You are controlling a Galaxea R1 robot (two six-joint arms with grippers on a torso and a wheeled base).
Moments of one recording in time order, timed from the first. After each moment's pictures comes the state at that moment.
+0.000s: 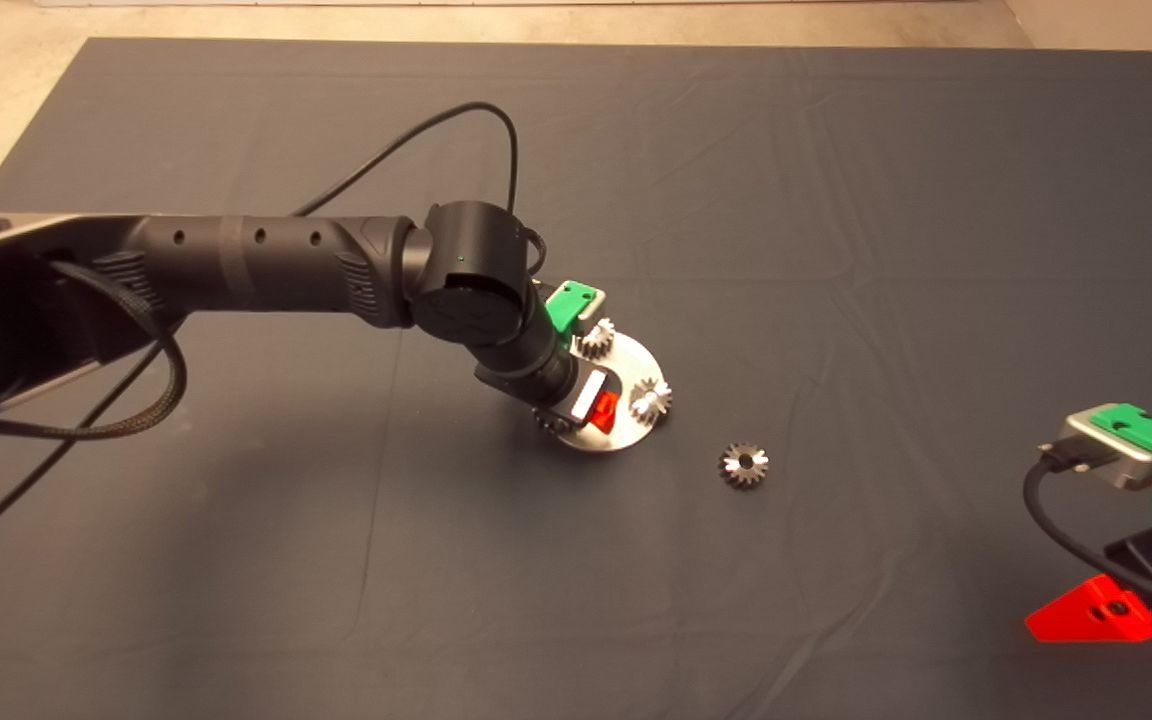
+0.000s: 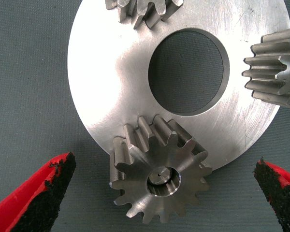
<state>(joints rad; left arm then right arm) -0.31 2.71 -1.10 0.50 1.33 -1.12 0.57 1.96 -0.35 0.08 -1.53 1.39</state>
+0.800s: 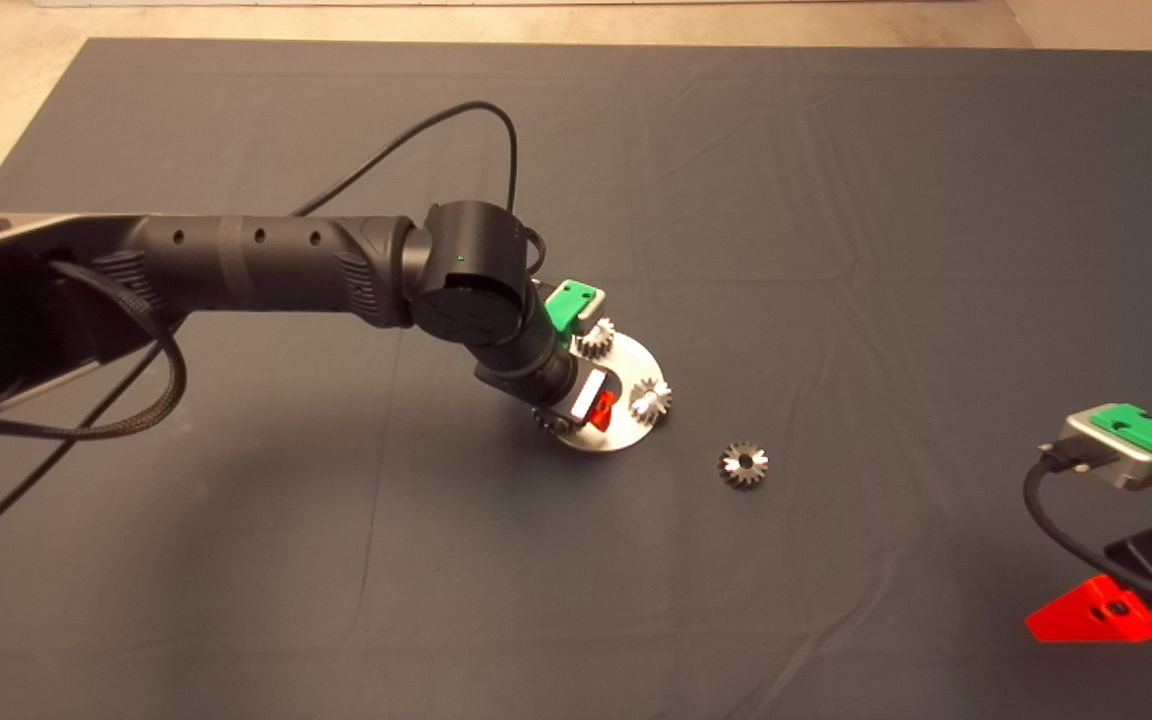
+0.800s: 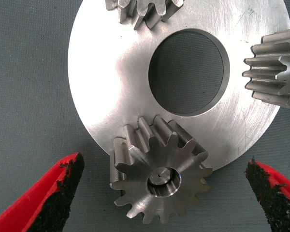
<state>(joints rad) -0.31 2.71 -1.10 0.50 1.33 -1.12 0.57 1.96 -0.35 0.08 -1.53 1.39</state>
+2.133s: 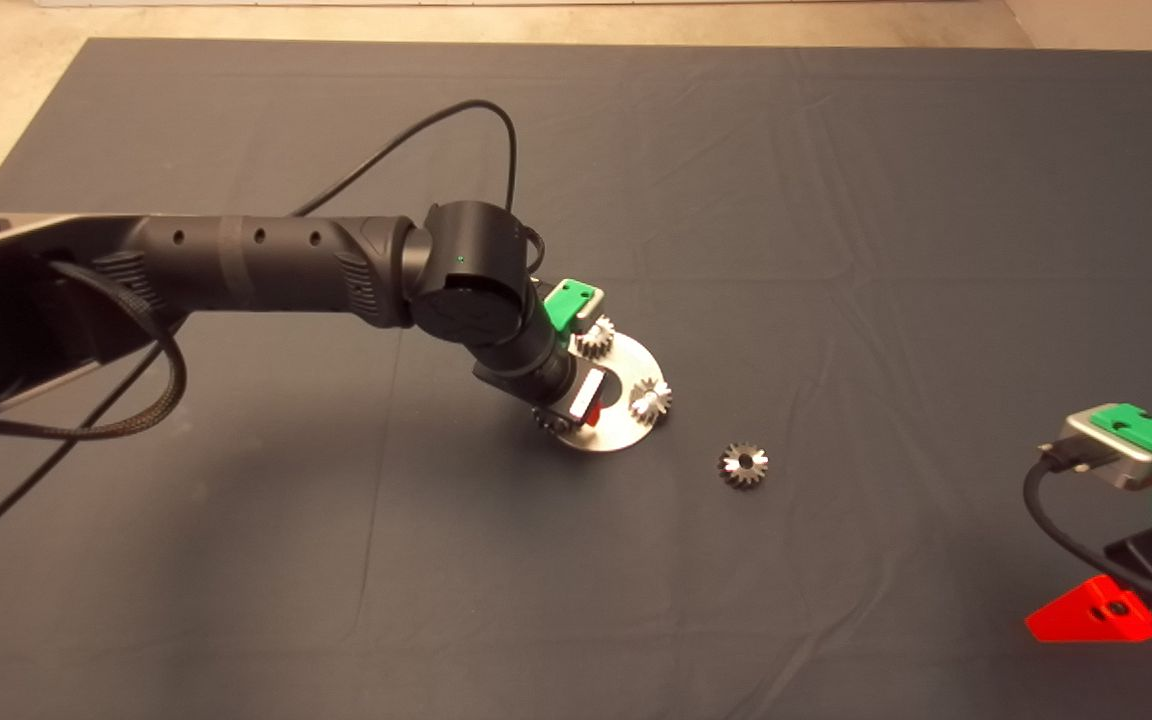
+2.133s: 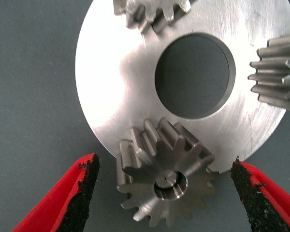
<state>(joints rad) -0.31 2.71 -1.10 0.52 1.34 -1.12 0.57 1.96 -0.35 0.08 -1.53 1.39</state>
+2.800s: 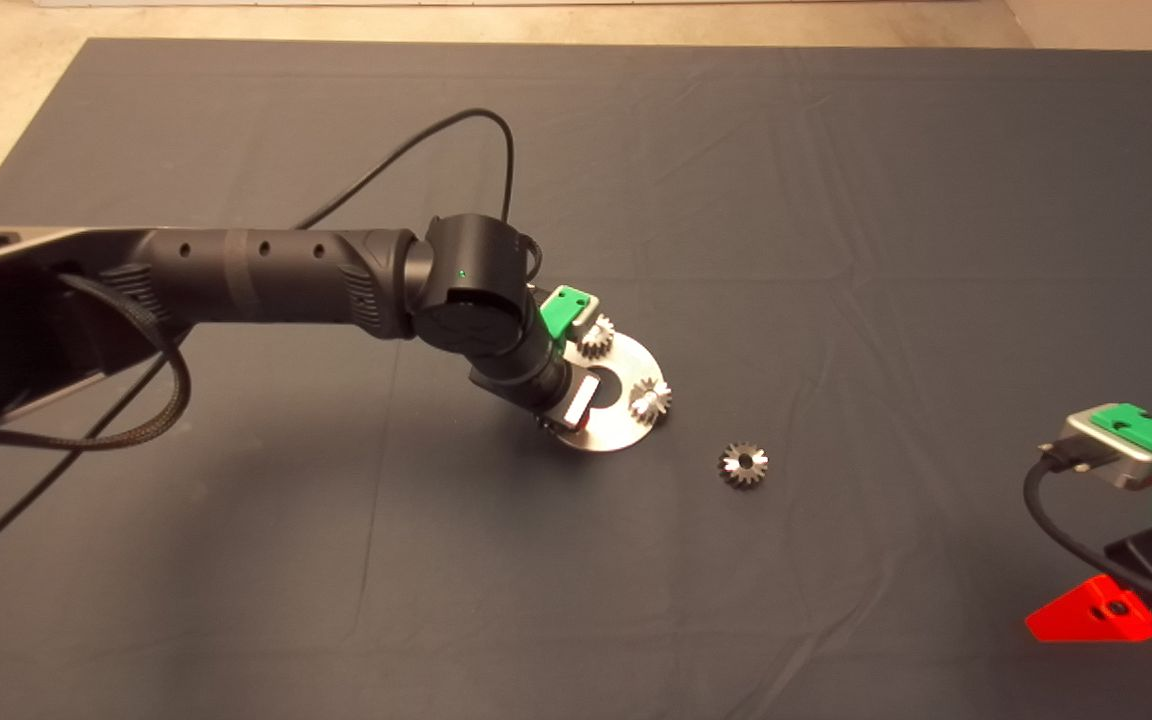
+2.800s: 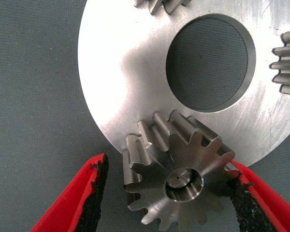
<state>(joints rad) -0.29 2.71 -1.10 0.55 1.36 -1.12 0.57 1.96 -0.35 0.08 -1.53 1.39</state>
